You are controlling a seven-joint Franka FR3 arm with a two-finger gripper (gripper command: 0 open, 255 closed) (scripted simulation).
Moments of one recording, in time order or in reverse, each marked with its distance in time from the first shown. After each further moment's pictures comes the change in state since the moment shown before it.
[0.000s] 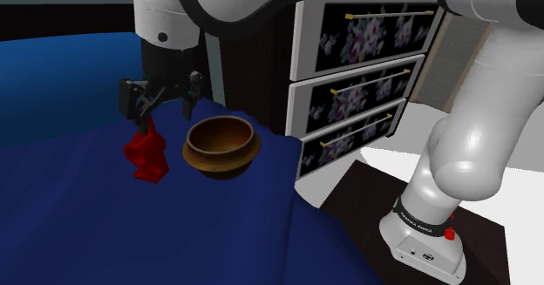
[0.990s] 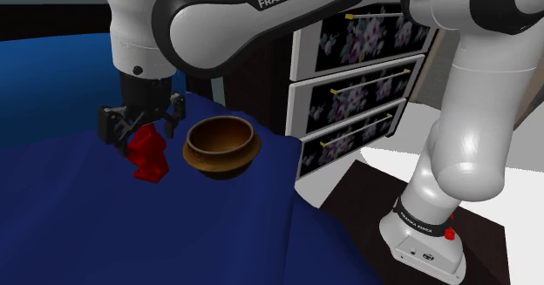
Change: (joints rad) arm 0.046 0.162 0.010 0.064 -0.130 0.081 0.105
